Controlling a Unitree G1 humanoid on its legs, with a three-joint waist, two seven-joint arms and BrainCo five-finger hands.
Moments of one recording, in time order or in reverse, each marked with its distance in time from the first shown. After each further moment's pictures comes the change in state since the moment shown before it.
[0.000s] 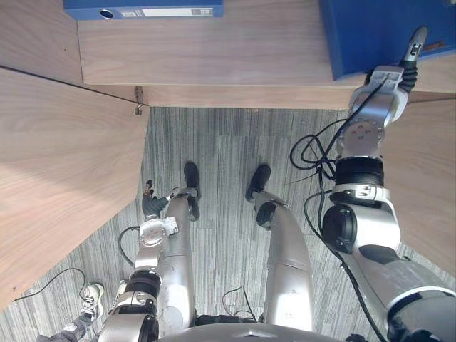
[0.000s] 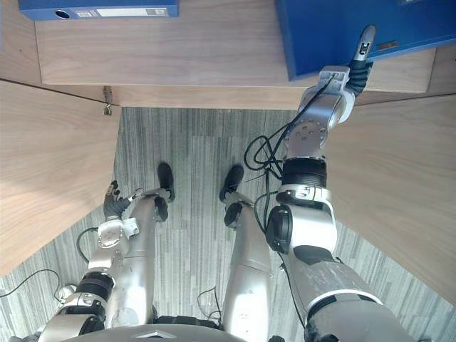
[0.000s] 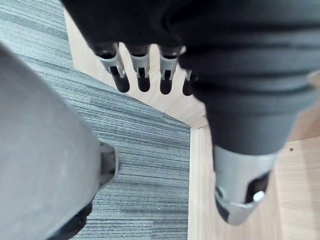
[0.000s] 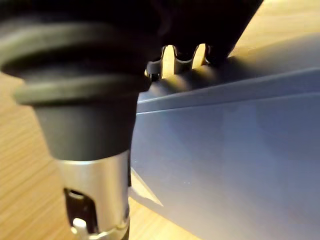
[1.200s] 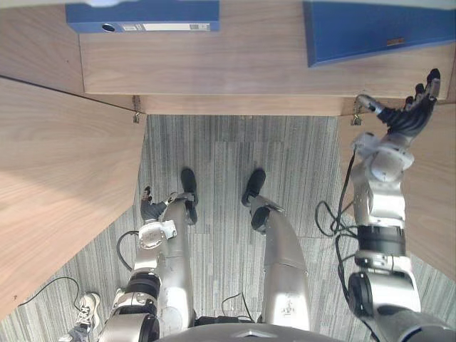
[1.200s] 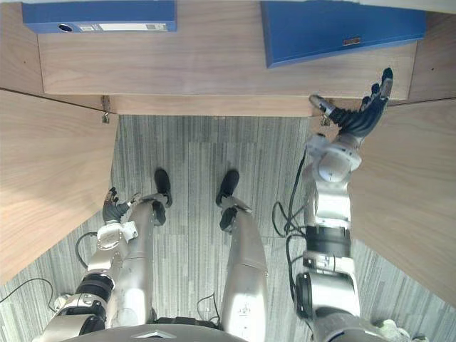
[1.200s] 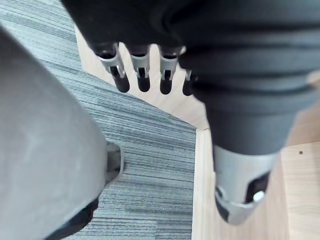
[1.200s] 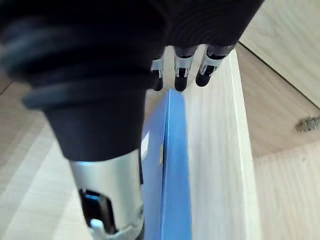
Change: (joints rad) left arm 0.015 -0.006 0.044 0.012 0.023 0.032 0.003; right arm 0.582 -0.089 0.110 -0.466 -1.042 0.297 0.020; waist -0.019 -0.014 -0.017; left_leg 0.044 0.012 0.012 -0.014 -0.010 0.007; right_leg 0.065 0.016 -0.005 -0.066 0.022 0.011
